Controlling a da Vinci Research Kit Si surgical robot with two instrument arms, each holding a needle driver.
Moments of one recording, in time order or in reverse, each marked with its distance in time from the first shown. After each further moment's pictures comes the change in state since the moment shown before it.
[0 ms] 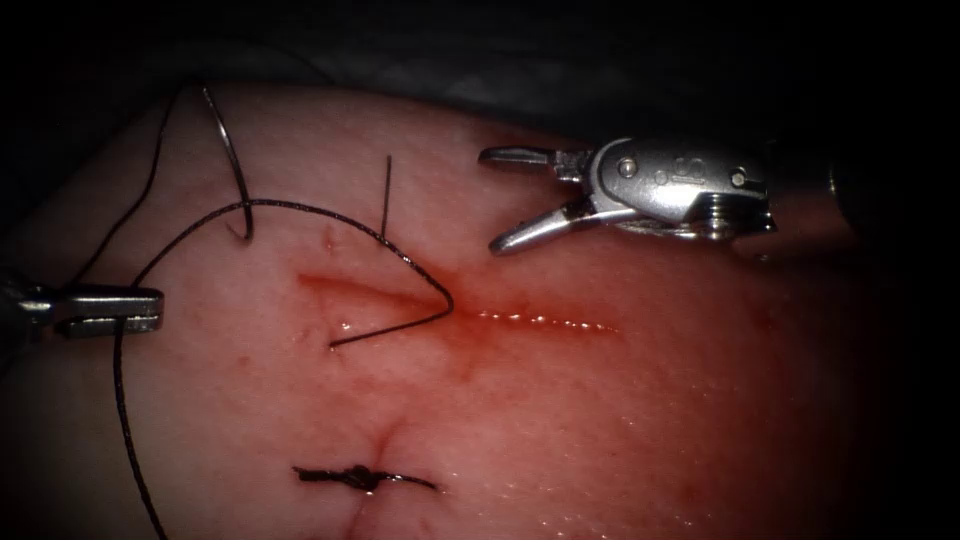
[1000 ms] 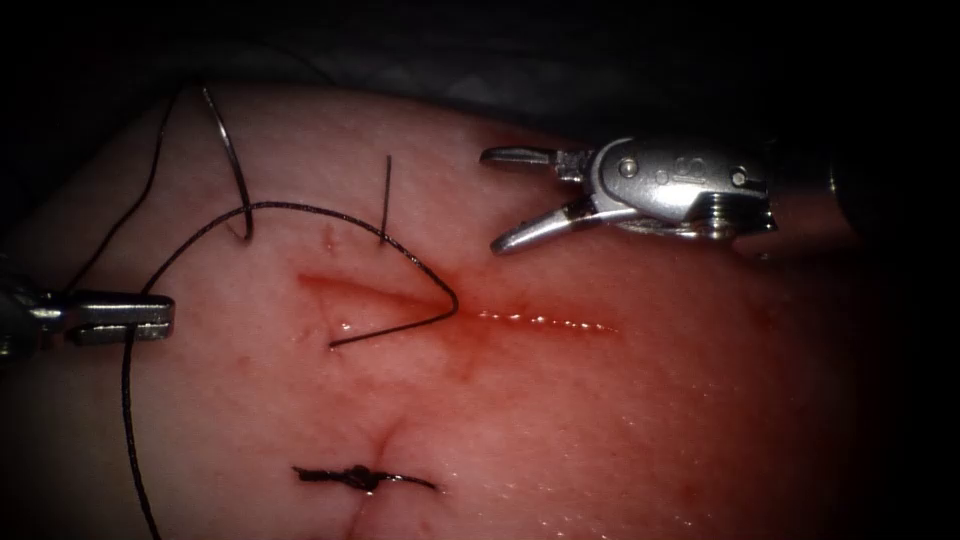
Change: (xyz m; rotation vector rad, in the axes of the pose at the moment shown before) right arm 0.000 0.000 0.000 -0.008 -0.002 -0.022; left arm 0.001 0.000 0.000 -0.006 0.012 0.003
